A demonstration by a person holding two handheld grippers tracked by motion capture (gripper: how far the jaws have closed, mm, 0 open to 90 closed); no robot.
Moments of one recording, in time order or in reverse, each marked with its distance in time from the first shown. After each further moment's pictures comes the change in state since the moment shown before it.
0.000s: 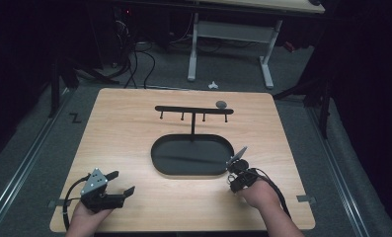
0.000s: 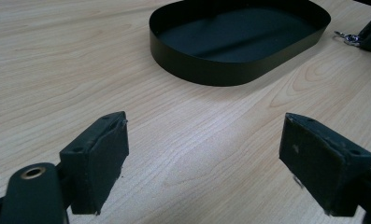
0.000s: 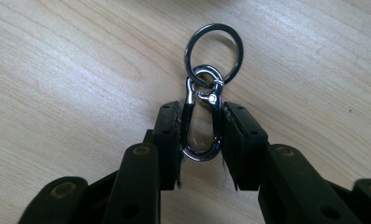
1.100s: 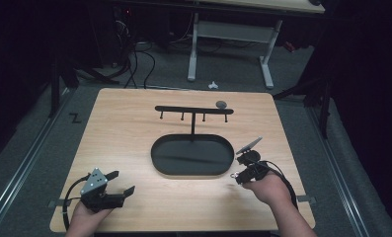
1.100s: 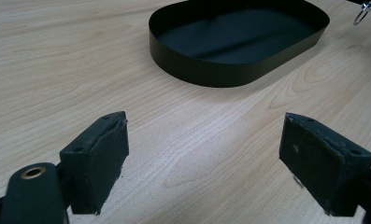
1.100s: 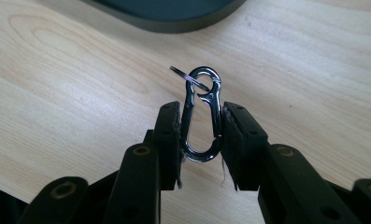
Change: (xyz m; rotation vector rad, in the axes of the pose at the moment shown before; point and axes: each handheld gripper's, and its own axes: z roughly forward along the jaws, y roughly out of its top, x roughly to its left) left arm 0.001 0.000 0.000 -0.005 -0.003 -0.002; right arm -0.015 -0.004 -0.052 -0.108 0.048 0.070
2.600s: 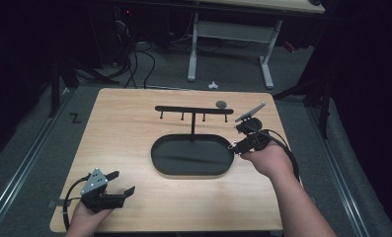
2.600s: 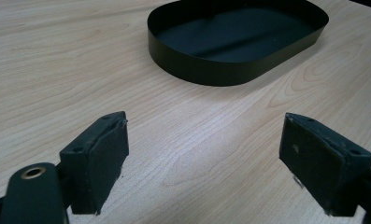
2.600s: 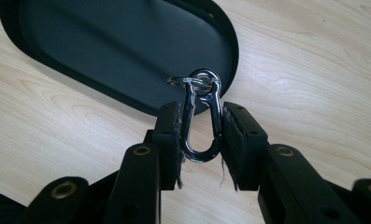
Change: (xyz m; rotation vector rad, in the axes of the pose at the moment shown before) left arm 0.000 -0.001 0.000 0.000 -0.004 -0.003; right arm 0.009 0.056 -0.081 -0.137 -0.045 -0.018
